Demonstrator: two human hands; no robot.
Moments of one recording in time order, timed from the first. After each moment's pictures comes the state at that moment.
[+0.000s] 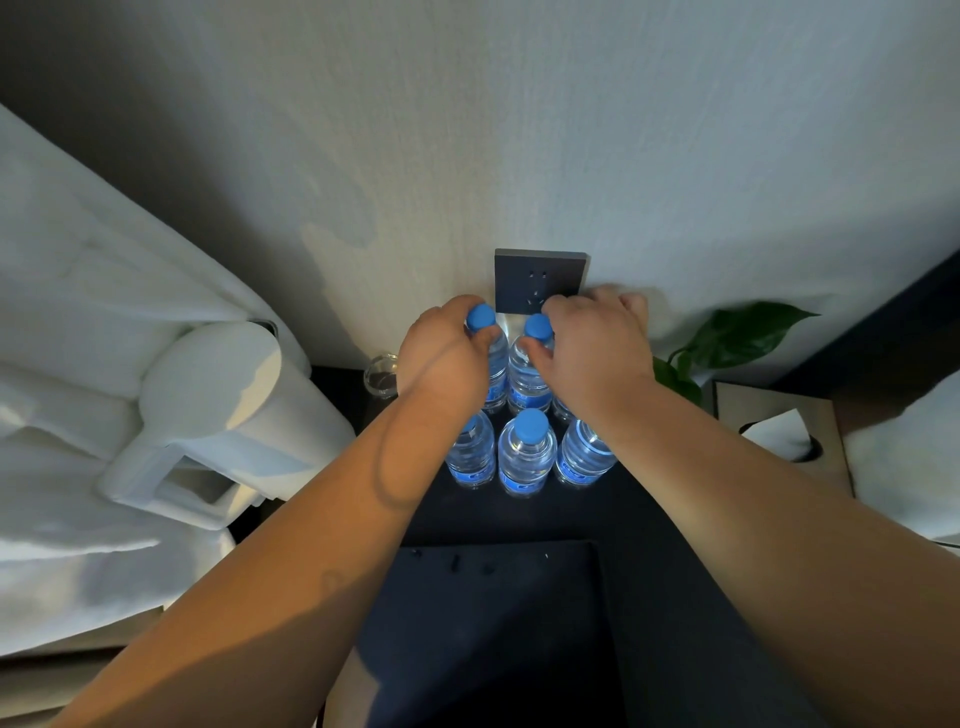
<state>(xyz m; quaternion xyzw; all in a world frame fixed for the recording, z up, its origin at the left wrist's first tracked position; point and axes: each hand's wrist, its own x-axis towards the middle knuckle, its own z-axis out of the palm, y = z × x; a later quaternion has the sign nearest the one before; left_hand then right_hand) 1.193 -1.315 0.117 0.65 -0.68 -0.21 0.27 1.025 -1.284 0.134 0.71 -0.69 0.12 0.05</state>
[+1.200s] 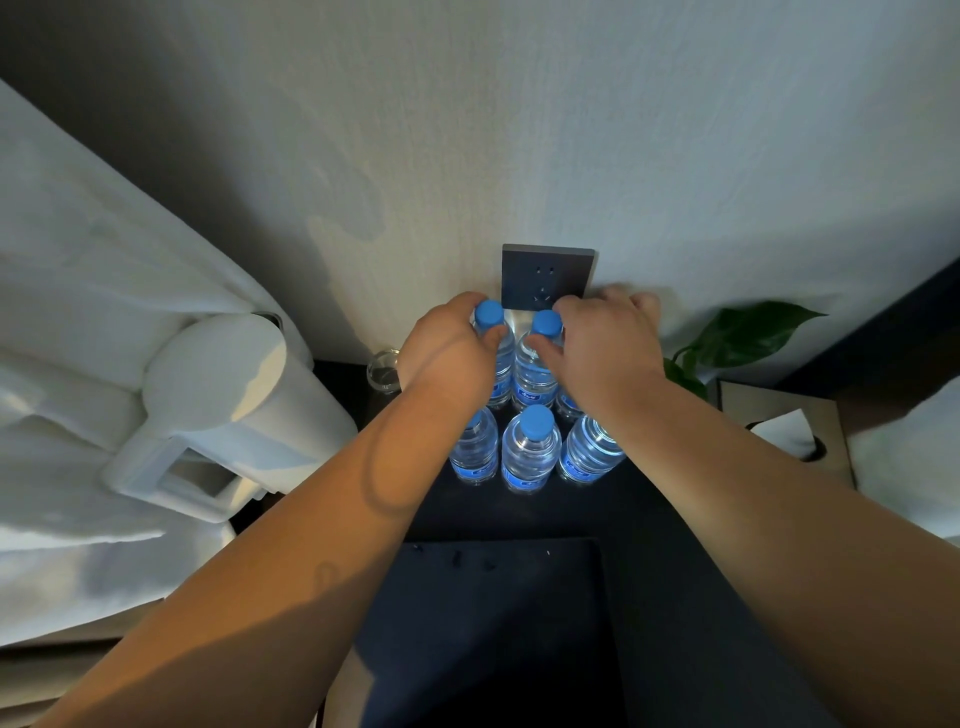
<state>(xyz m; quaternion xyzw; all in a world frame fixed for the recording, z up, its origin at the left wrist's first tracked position) 1.194 -1.316 0.118 0.66 -0.68 -0.20 0.25 1.022 -1.282 0.132 0.71 -0.70 0.10 0.05</state>
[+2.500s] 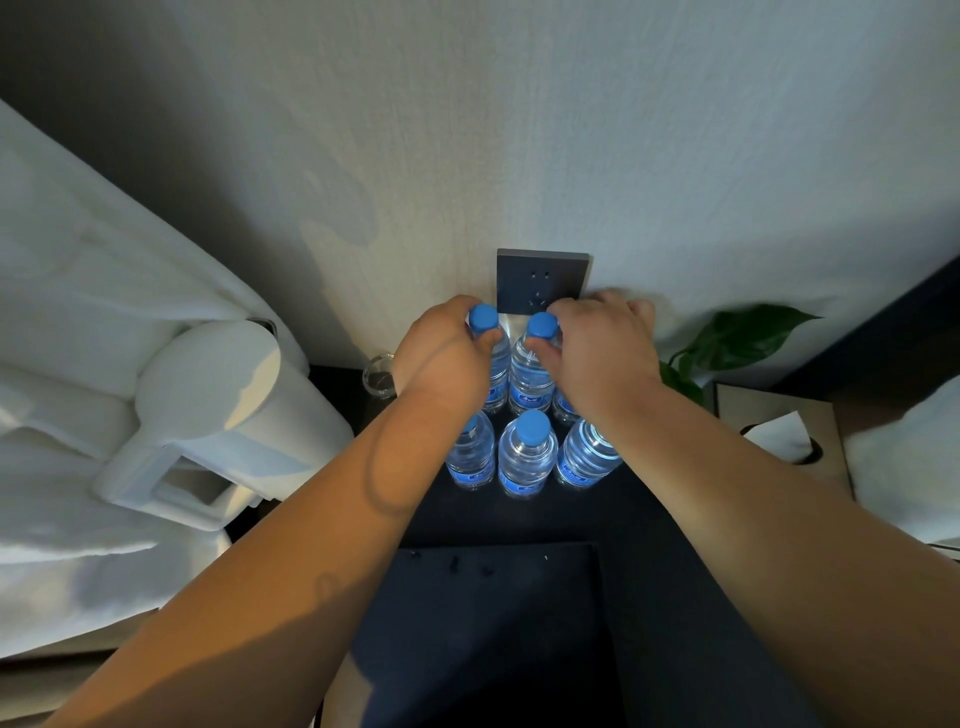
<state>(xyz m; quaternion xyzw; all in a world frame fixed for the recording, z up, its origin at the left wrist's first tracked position) 1.193 -1.319 0.118 0.66 -0.69 -0.19 0.24 1.019 -1.283 0.131 0.70 -0.70 0.14 0.03</state>
